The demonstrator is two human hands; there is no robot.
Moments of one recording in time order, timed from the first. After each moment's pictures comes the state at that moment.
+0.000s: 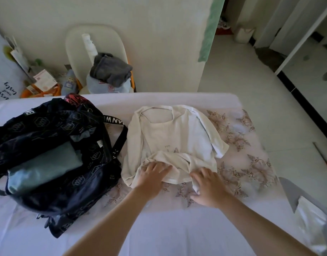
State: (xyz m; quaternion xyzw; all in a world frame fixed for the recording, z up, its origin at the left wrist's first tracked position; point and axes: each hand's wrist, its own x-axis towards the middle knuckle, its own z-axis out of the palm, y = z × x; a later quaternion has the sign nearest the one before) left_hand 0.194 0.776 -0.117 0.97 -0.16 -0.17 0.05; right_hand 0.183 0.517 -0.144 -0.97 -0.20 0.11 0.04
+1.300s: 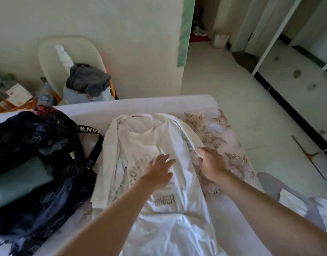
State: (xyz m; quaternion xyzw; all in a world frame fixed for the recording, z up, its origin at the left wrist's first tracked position) left_hand 0.237 0.674 -0.099 0.95 -0.18 -0.21 0.14; right_hand 0.248 0.444 -0.101 -0.99 0.00 0.09 0.11
